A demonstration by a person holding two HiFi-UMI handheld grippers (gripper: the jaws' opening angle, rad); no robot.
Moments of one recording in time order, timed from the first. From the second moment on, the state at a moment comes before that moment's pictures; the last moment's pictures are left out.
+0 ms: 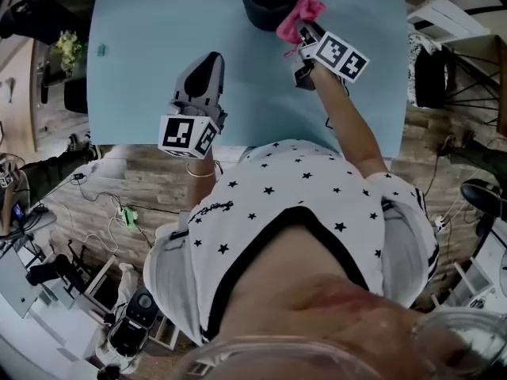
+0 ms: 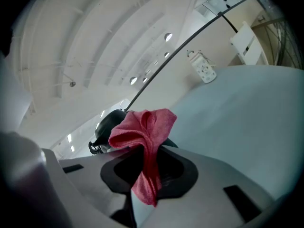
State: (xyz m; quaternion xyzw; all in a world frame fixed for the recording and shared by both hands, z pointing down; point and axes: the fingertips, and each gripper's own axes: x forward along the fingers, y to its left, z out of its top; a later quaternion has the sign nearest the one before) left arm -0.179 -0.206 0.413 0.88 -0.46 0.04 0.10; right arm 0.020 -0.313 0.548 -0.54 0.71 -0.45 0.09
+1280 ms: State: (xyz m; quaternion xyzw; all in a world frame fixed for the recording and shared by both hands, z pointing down) left arm -0.208 -0.224 0.432 0.90 -0.43 0.05 0.11; right arm 0.024 -0.303 0.649 -0.60 0.60 -0.53 0.04
